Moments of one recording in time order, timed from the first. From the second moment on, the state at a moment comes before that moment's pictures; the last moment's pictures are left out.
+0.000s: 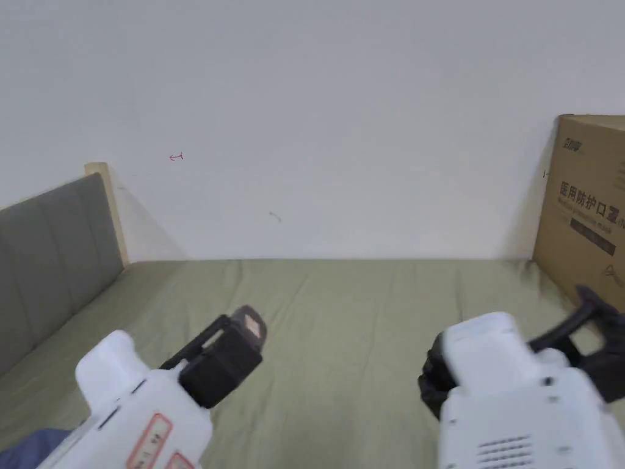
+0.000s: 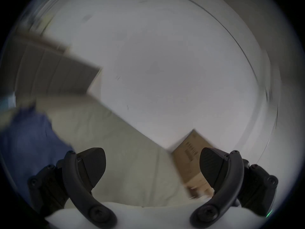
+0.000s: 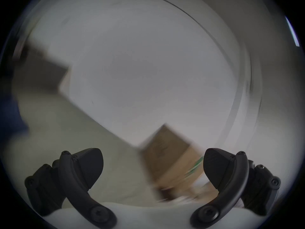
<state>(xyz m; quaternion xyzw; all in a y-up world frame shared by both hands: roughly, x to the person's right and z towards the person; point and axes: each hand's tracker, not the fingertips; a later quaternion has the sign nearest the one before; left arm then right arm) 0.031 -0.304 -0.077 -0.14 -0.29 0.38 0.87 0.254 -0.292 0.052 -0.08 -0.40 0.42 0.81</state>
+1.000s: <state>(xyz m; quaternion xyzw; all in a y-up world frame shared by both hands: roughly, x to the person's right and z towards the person) 0.086 -0.273 -0.032 -0.04 -0.25 -0.03 0.97 0.300 -0.295 0.092 -0.03 -0.33 0.00 0.94</state>
